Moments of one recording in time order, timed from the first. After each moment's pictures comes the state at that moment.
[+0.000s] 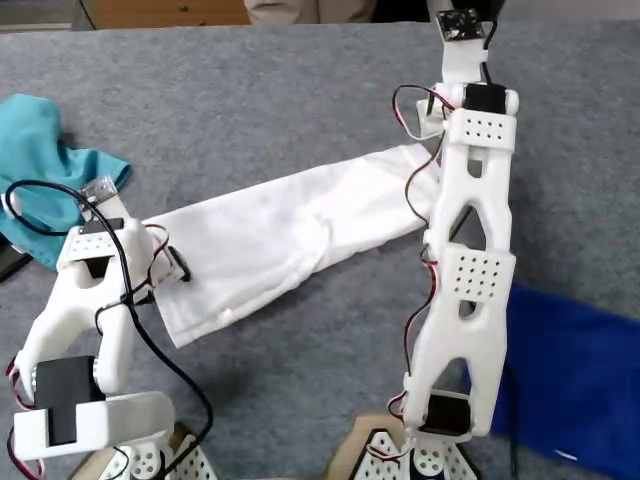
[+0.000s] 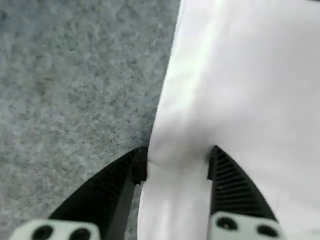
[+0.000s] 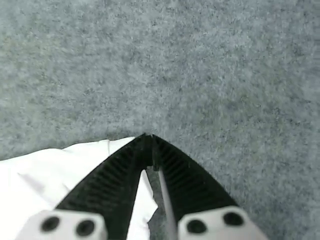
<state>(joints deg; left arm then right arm) -12.7 -8.3 45.6 53.4 13.9 5.1 57.7 -64.0 73.4 8.5</state>
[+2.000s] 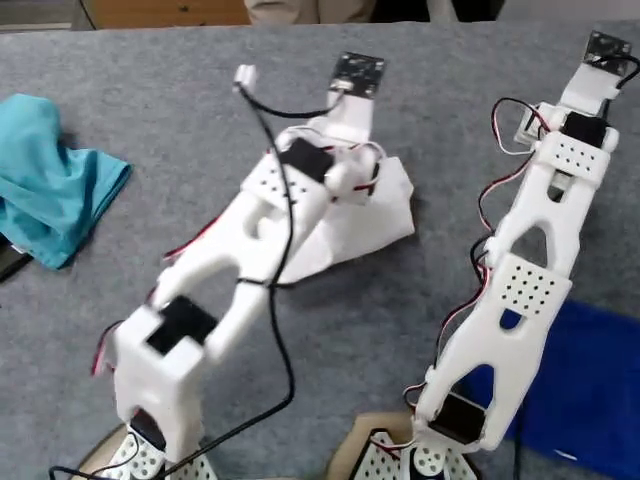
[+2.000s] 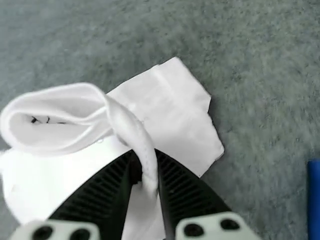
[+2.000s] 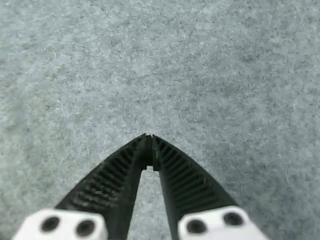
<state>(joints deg) 31.0 20.7 -20.7 59.8 5.0 23.2 59.6 -64.0 65.0 -5.1</state>
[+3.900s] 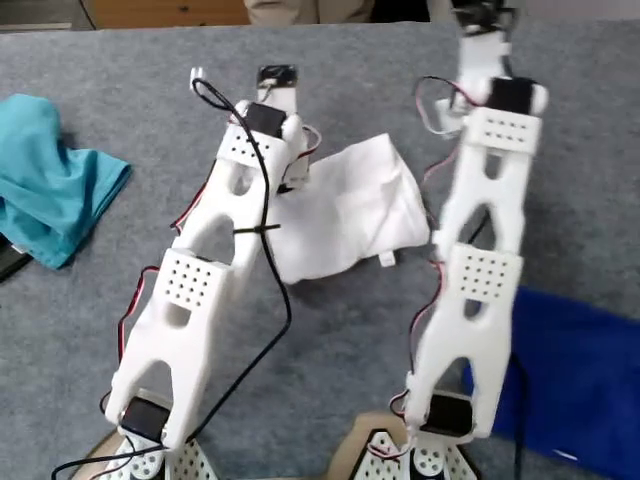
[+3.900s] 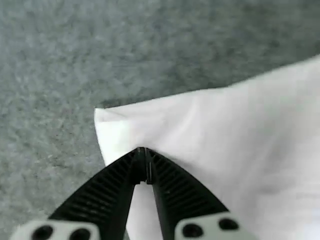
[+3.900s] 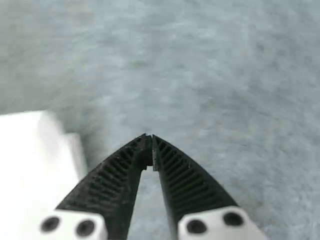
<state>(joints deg) 15.6 62.9 -70.9 91.8 11.6 6.2 59.5 -78.8 88.0 17.3</state>
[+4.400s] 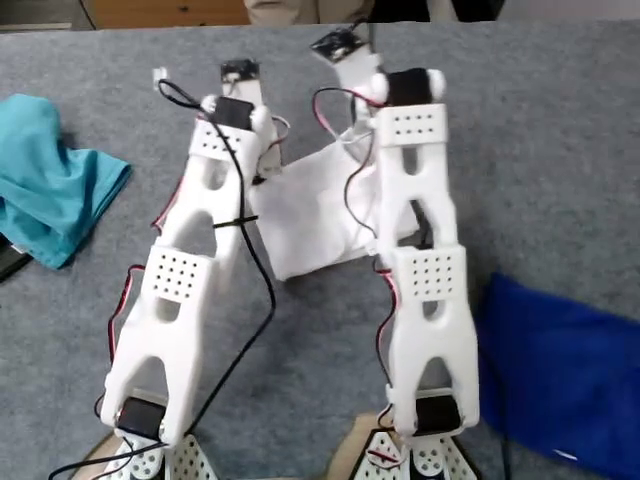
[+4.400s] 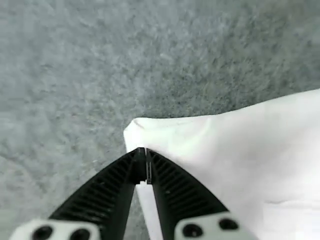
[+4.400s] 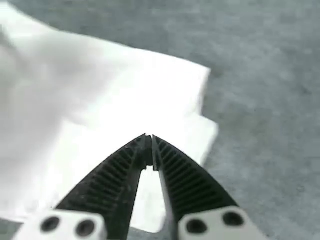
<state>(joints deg) 10.1 65.2 -81.8 98.2 12.4 -11.1 56.9 -75.7 101.3 26.2</state>
